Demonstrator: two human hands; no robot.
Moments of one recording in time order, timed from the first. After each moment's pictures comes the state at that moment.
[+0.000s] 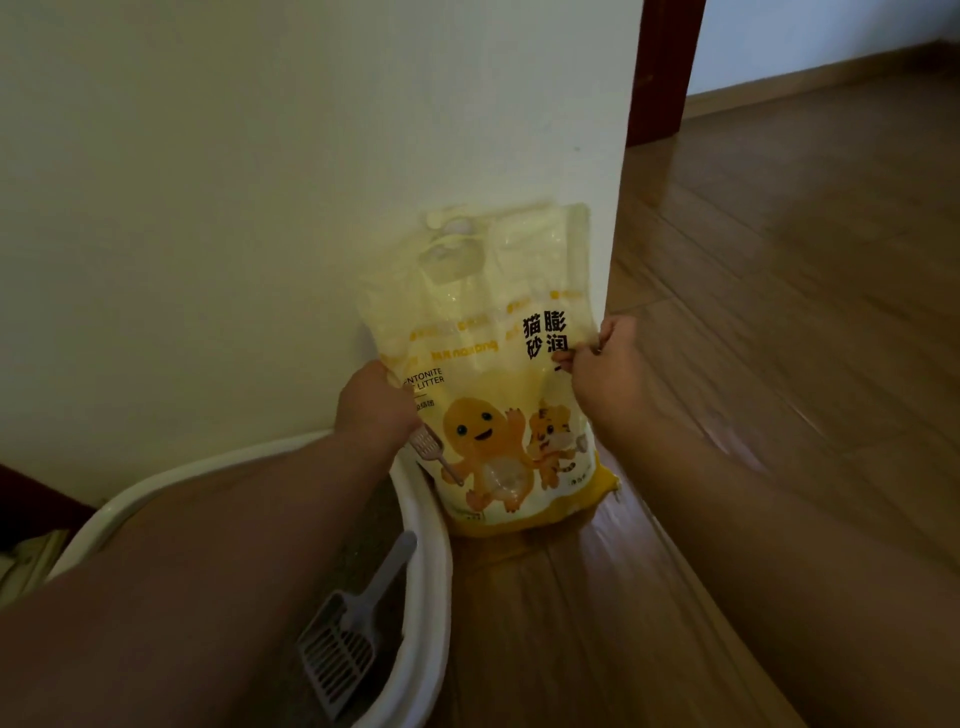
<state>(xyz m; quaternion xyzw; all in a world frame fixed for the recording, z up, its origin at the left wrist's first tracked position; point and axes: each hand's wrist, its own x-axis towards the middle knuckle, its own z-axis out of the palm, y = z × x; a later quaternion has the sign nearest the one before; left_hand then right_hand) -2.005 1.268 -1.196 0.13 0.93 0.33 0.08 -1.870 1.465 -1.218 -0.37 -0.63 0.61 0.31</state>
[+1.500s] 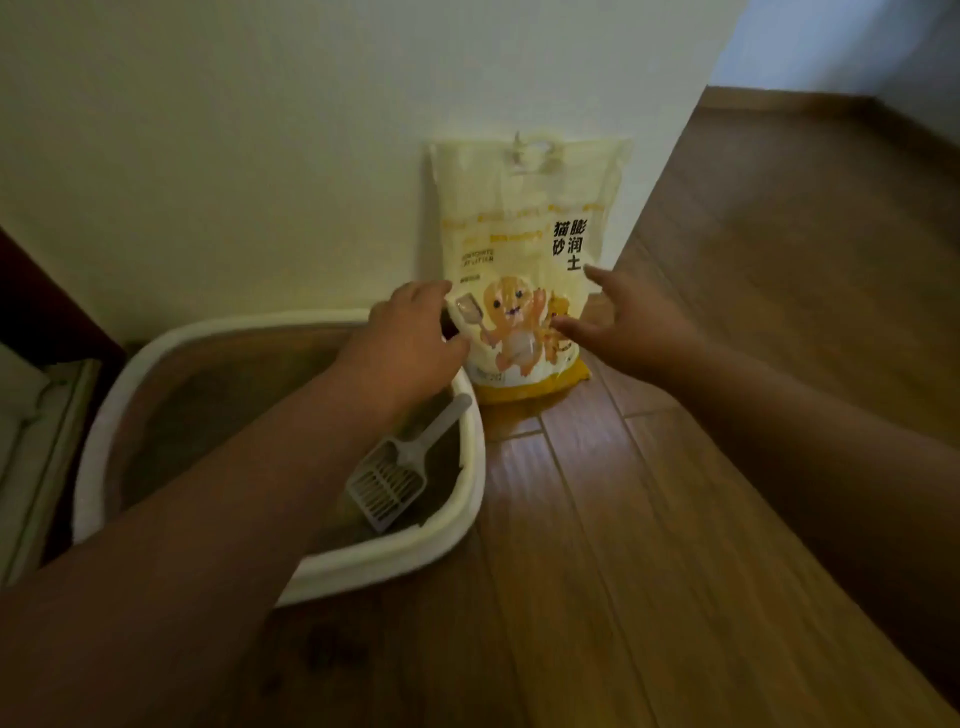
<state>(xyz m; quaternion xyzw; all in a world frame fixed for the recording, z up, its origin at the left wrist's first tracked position) -1.940 1.116 -1.134 0.34 0.89 0.28 0.13 -1.802 1.316 -1.112 -0.33 -0.91 0.23 0.05</state>
